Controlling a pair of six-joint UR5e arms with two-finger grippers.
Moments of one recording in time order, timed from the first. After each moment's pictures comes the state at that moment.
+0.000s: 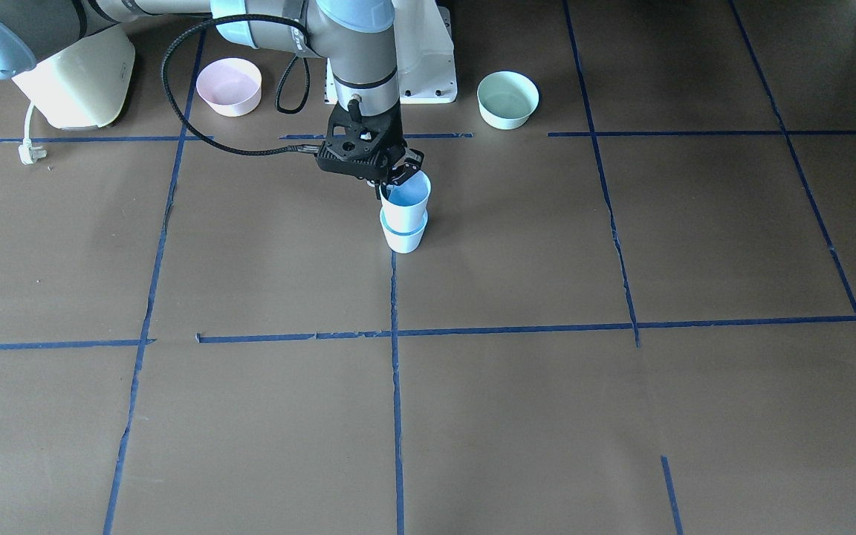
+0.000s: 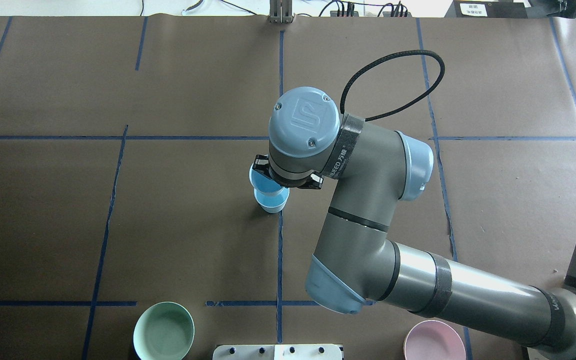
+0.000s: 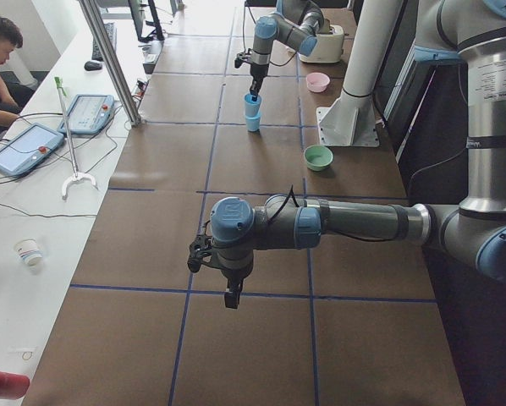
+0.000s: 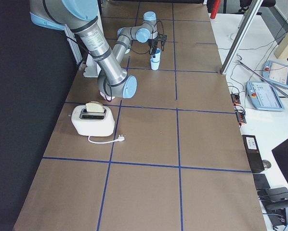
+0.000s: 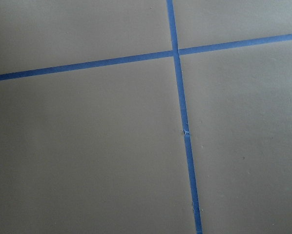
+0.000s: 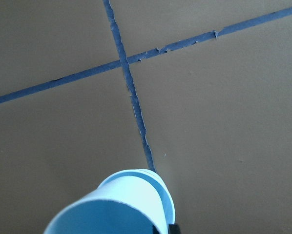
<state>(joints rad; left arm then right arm) -1.64 -1.44 -1.76 -1.47 -2.33 0.20 0.47 -0.77 1.72 -1.71 1.78 1.53</state>
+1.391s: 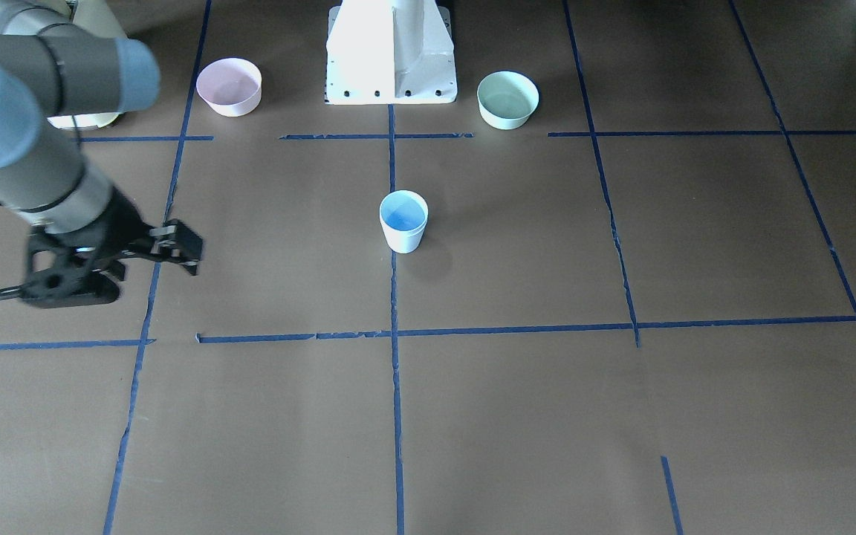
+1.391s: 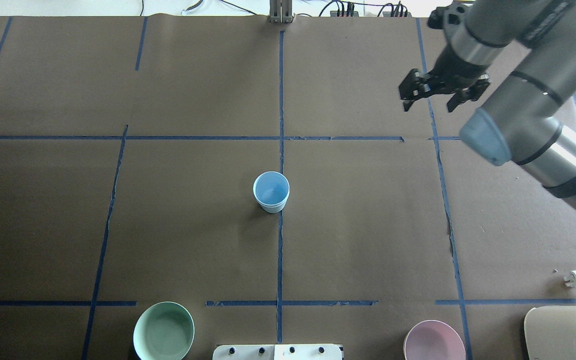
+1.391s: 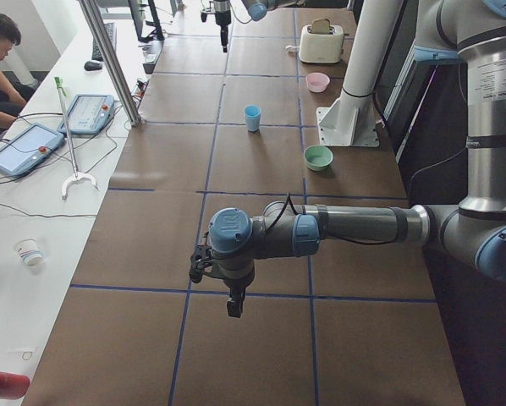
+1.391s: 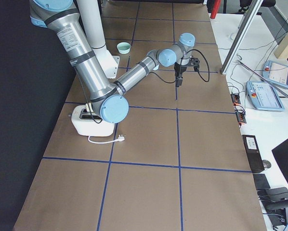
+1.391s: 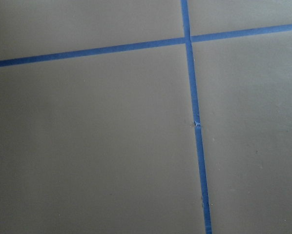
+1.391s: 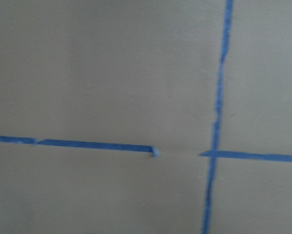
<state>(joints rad) -1.63 -1.44 -1.72 -1.47 -2.33 0.21 1.07 -1.13 1.73 -1.69 2.29 0.59</state>
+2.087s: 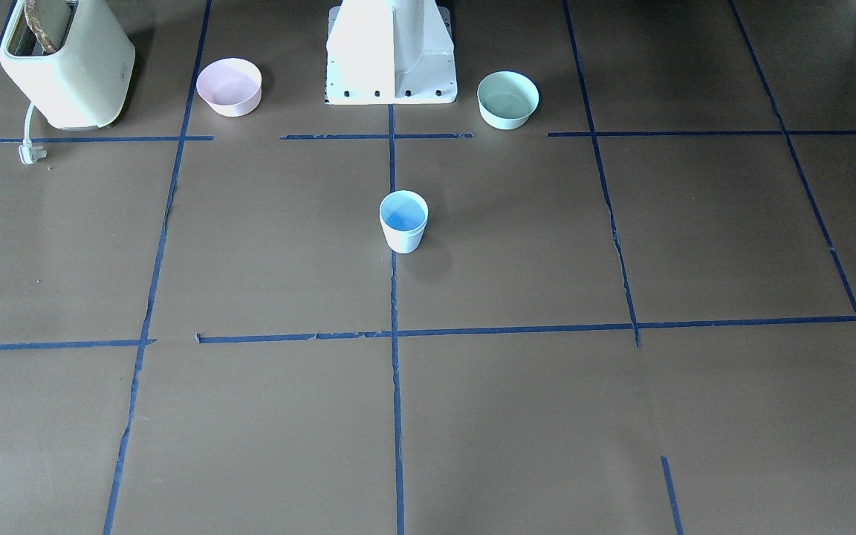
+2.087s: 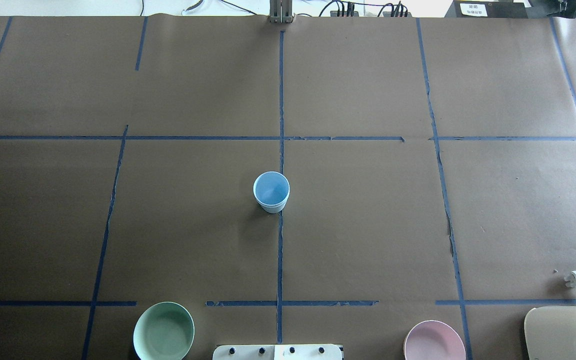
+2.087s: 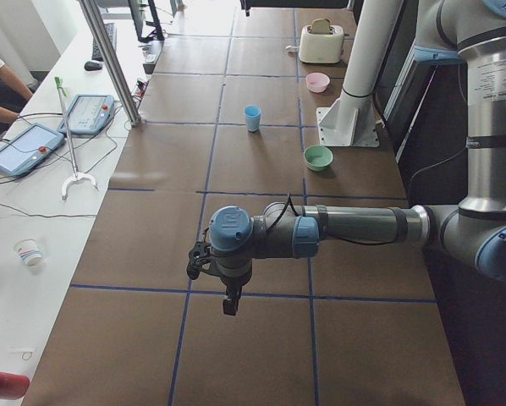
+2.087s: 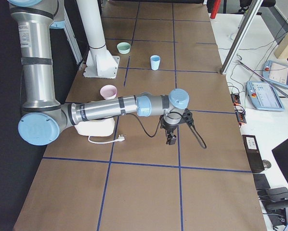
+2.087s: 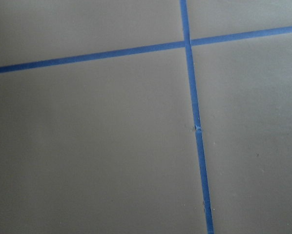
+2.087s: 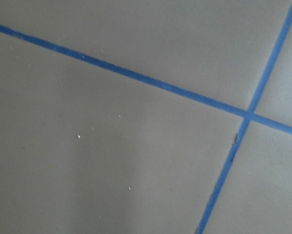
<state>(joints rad) -1.63 -1.44 -1.72 -1.53 -2.33 0.21 1.43 -1.60 1.74 -1.69 2.35 -0.22</state>
